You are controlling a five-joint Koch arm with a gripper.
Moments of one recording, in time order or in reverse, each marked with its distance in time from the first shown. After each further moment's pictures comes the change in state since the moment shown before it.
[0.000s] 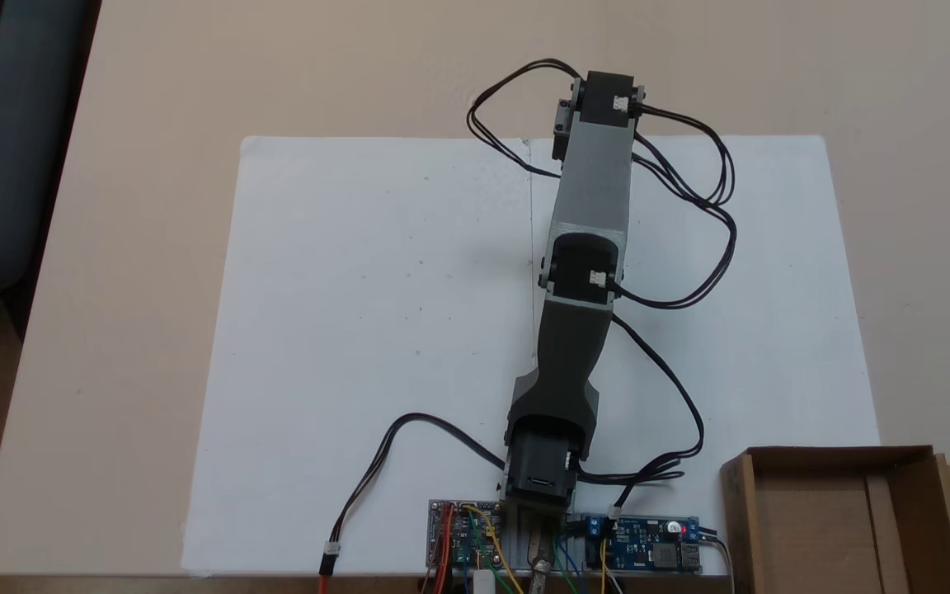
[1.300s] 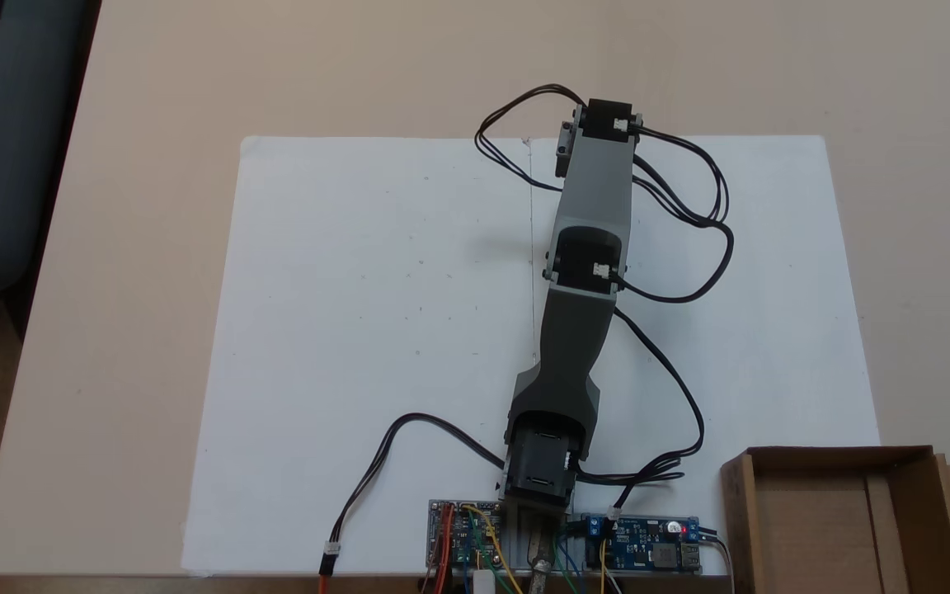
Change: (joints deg) arm 1.1 -2.8 9.6 -15.3 -0.1
